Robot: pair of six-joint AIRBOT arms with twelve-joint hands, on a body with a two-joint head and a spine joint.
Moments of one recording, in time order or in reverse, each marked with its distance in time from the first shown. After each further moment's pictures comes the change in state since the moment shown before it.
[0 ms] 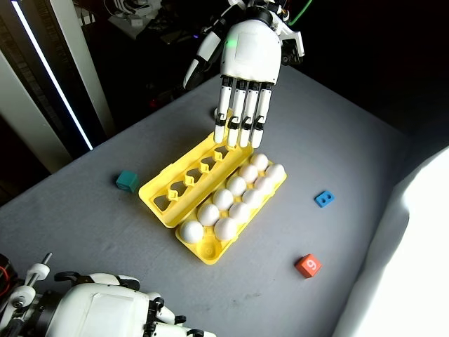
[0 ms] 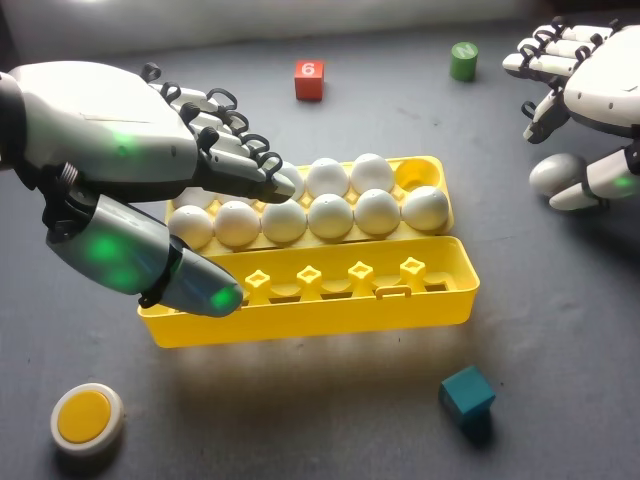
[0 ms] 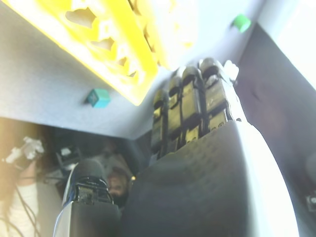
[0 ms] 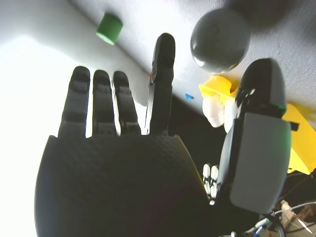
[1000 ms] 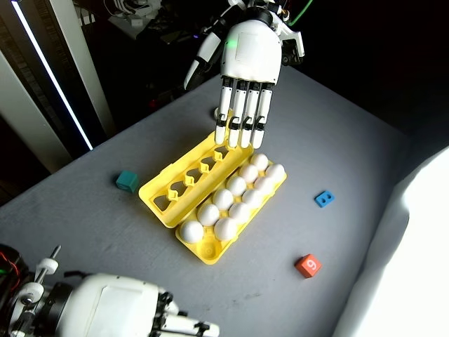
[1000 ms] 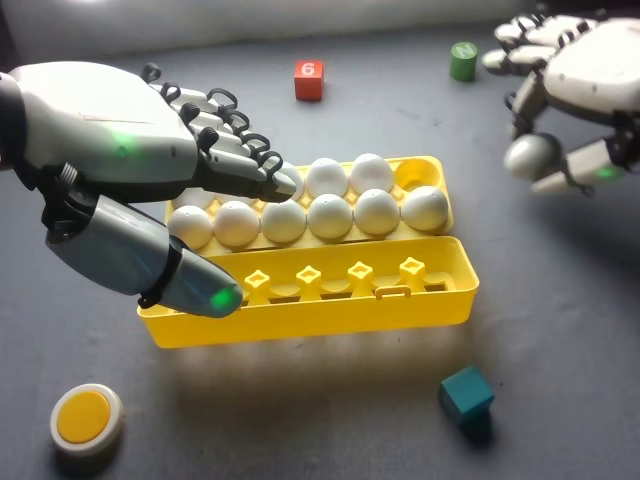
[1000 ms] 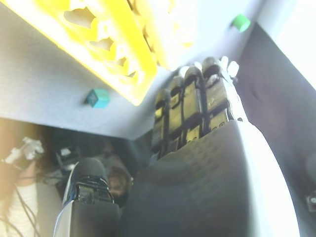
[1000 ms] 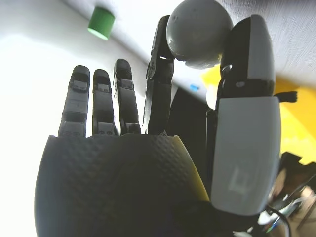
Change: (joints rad) left arm 0.000 0.000 0.000 0.000 0.000 0.000; right arm 0.047 0.000 -0.055 0.026 0.068 0.181
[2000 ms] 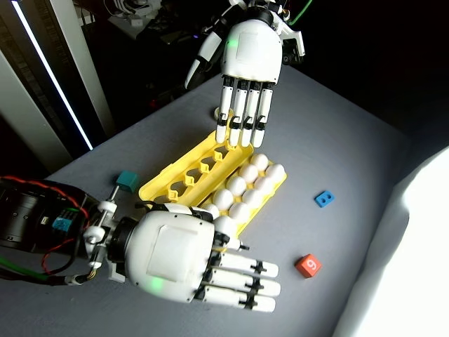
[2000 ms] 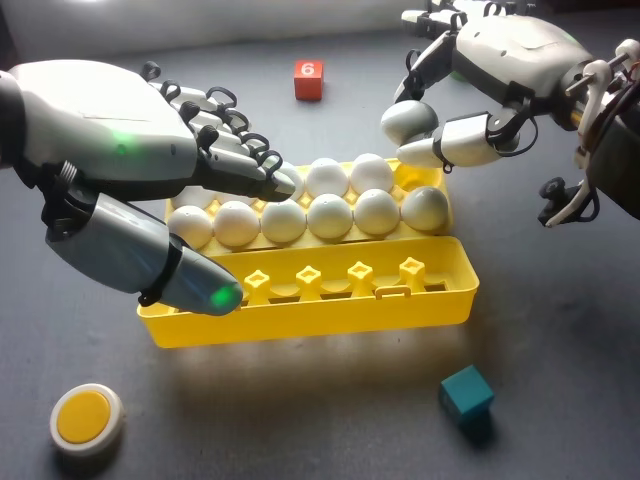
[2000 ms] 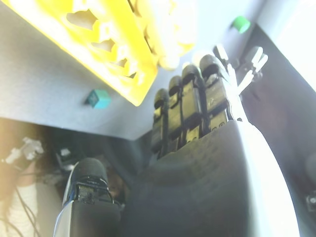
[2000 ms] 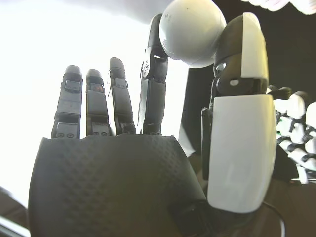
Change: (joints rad) left arm -0.002 0.000 0.002 -0.001 -0.002 0.000; right arm 0.020 -0.161 -0.023 0.318 0.179 0.056
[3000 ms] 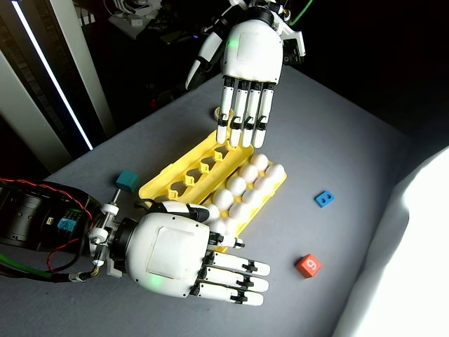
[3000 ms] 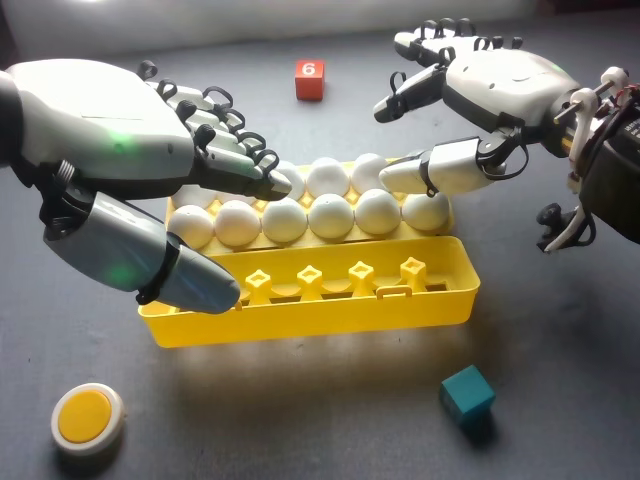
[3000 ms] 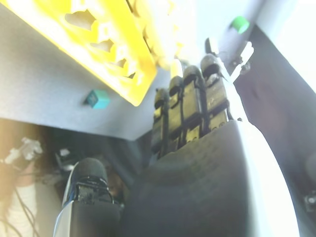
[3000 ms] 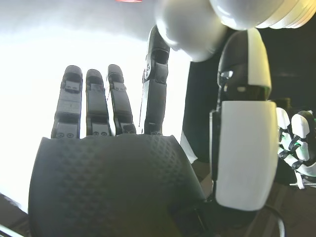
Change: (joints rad) left arm 0.000 0.000 0.004 0.001 0.000 0.000; right arm -0.029 -0.017 0.000 -0.003 -0.035 0.004
